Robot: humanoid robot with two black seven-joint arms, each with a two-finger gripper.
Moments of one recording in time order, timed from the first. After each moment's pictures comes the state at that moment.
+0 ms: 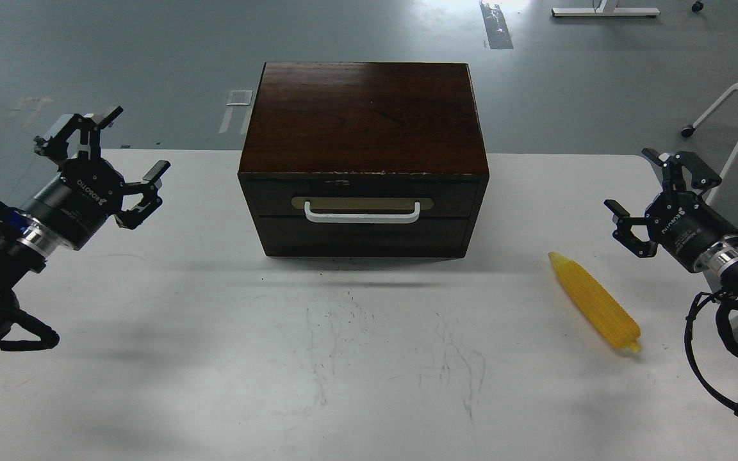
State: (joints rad) left arm -0.50 0.75 -0.66 -1.09 0.09 -0.49 -0.49; right arm 0.70 -0.72 0.17 0.83 0.18 0.49 0.49
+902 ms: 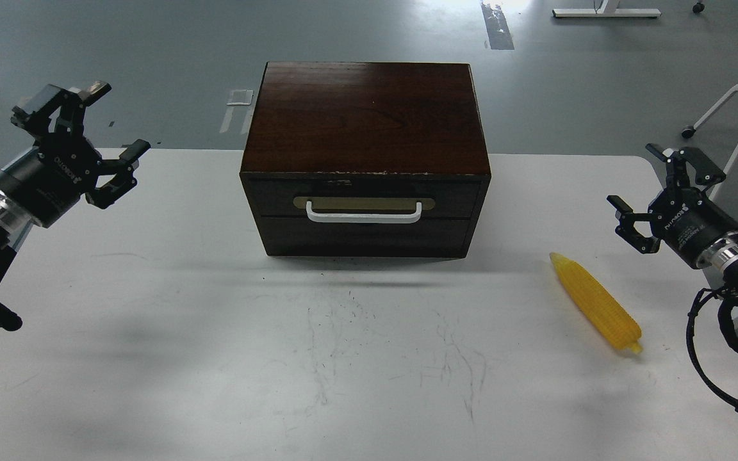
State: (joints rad) left arm -0.59 0.86 -0.68 -1.16 0.41 -0.49 -0.49; right arm 0.70 -0.72 0.19 0.82 0.17 0.49 0.49
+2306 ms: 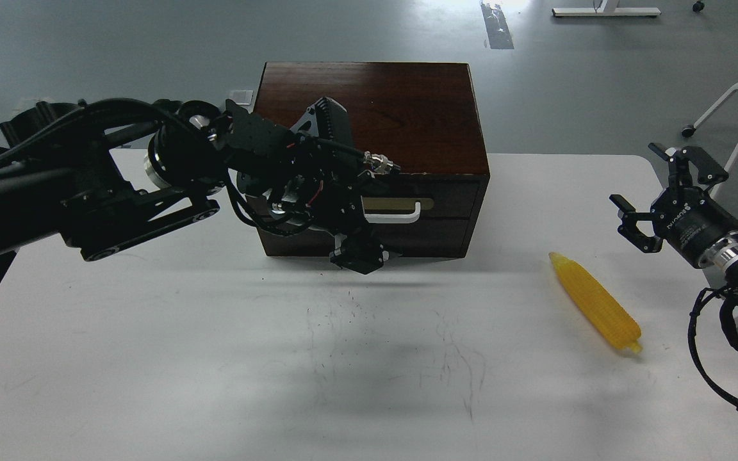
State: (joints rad) left arm -1.28 0.39 -0.20 -1.30 2.18 -0.49 -0.49; right arm 0.70 -0.72 0.19 0.81 0.17 0.49 0.49
